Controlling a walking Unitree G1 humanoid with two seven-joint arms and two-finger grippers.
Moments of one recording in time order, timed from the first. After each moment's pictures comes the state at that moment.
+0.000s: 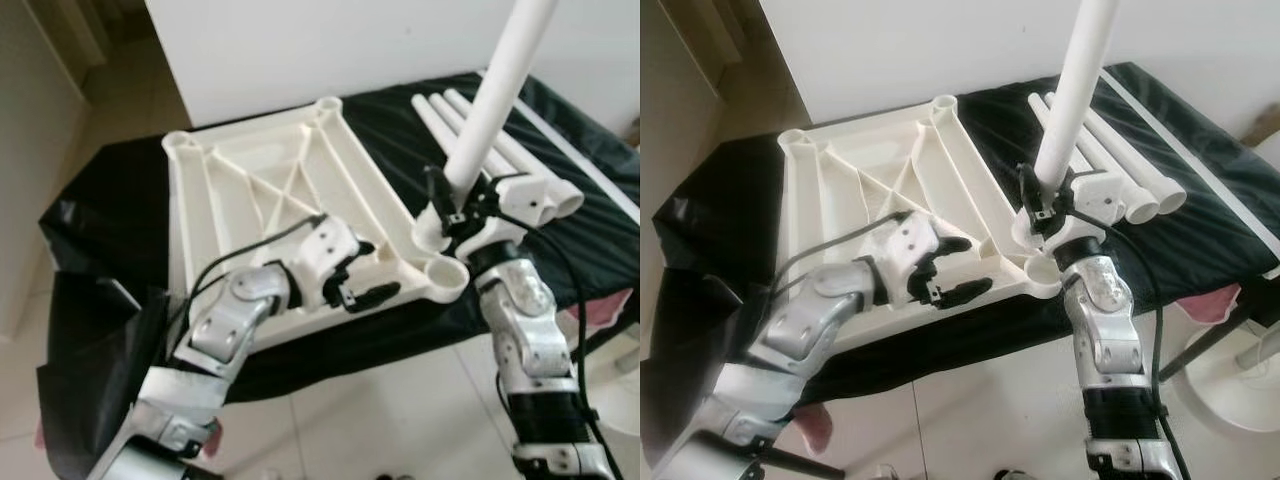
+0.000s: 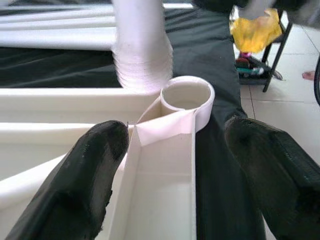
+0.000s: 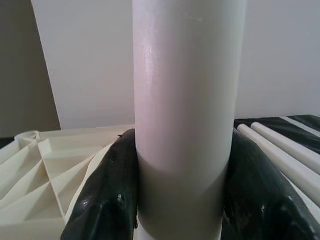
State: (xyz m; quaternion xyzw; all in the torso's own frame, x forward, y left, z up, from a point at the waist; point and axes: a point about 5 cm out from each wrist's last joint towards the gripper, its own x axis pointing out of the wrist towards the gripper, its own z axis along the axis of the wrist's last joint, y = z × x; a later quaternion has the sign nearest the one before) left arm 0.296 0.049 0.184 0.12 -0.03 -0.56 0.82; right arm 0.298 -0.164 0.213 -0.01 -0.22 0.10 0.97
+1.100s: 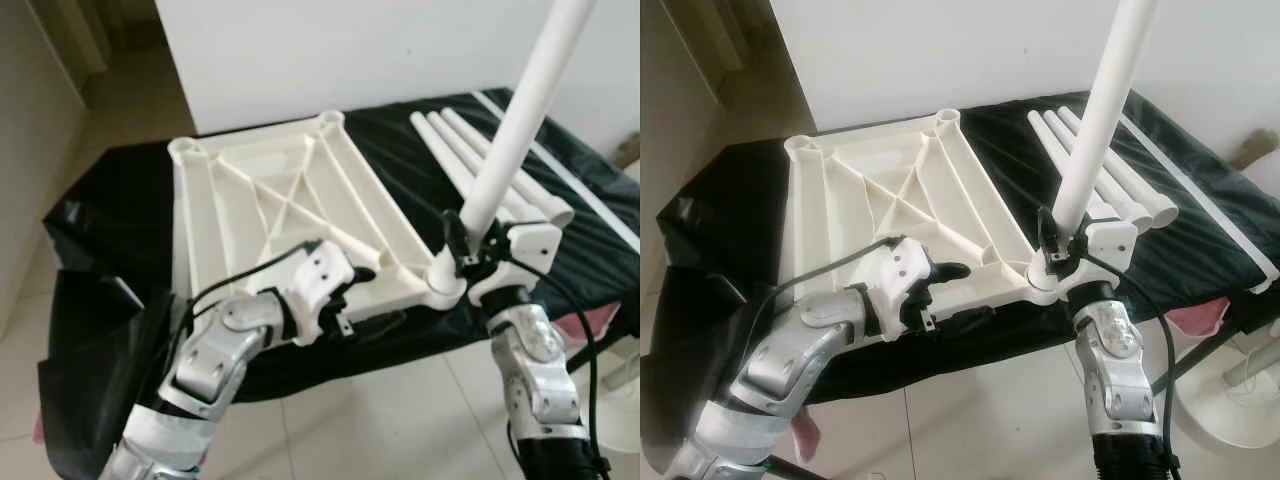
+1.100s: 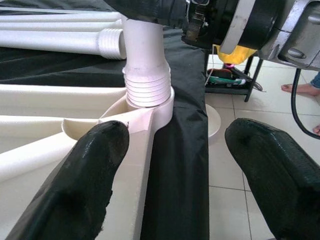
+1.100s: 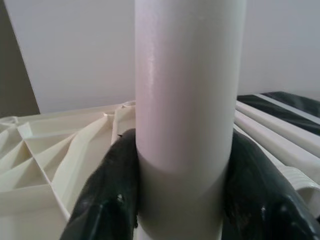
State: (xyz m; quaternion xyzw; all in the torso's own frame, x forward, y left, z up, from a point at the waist) left arm 0.268 0.050 0.177 0.10 0.00 -0.58 0.81; right arm 0.287 -0.186 0.174 0.02 -0.15 0.04 0.99
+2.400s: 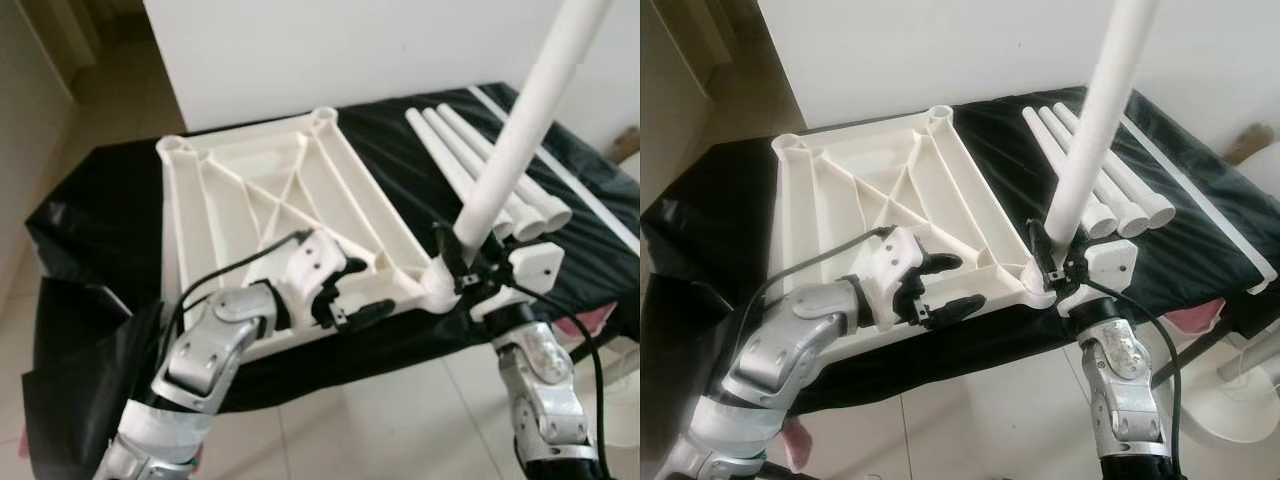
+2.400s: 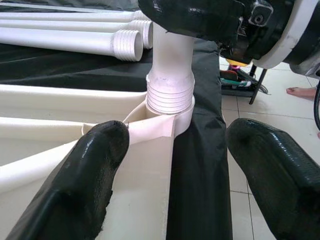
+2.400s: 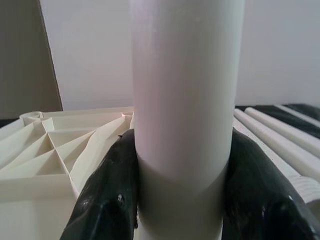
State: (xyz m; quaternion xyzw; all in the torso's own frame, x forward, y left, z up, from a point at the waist) left arm 0.274 0.057 0.185 0.10 0.00 -0.56 0.82; right arm 0.270 -0.180 0.161 0.02 -0.16 0.11 0.98
